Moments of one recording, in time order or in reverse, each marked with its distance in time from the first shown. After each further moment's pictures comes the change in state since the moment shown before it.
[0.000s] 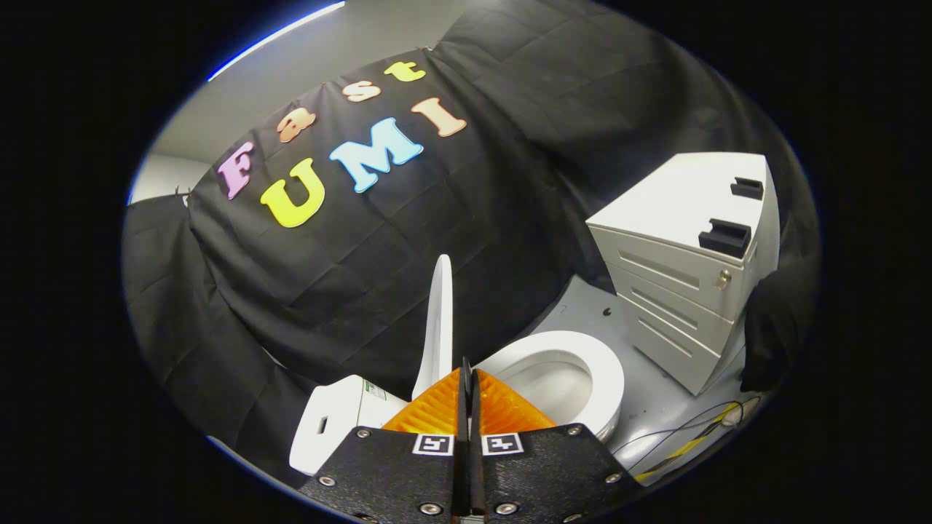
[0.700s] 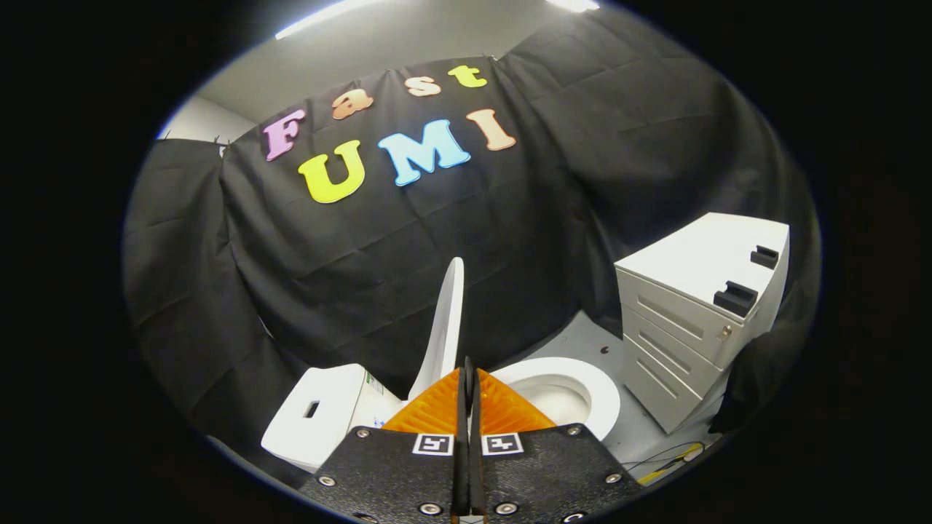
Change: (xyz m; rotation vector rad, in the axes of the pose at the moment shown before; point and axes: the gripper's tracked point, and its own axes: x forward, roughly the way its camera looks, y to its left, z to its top) arm -0.010 0.052 0.007 -0.219 -0.056 0.015
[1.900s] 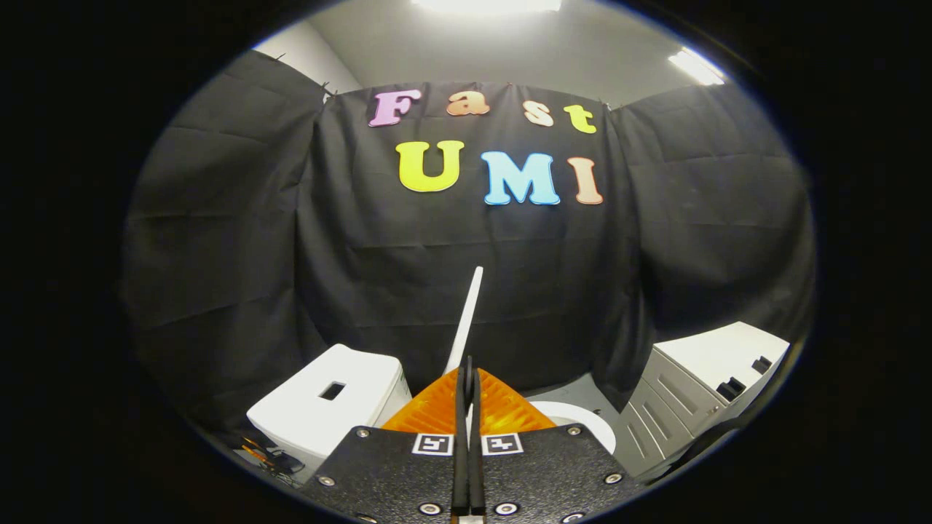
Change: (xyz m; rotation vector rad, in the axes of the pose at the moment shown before) arm -0.019 0.136 0.013 -0.353 -0.091 0.109
